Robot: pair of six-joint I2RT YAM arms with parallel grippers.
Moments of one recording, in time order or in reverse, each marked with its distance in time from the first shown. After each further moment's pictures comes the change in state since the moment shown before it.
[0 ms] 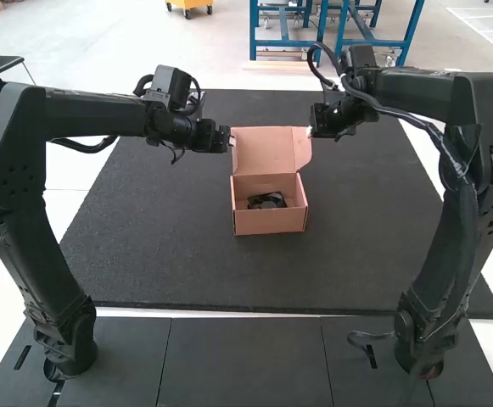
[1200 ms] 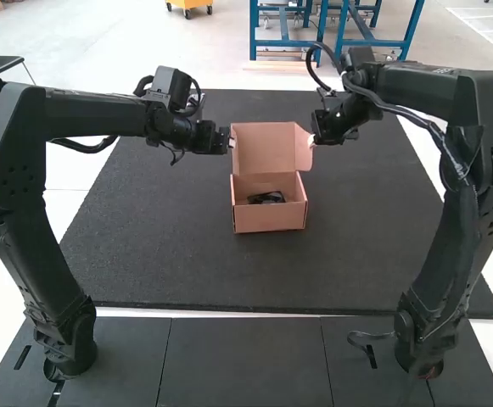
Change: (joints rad) left arm 0.000 0.000 0.000 -0.021 0.007 -0.008; right arm 0.000 -0.001 0.035 -0.187 -0.028 -0.101
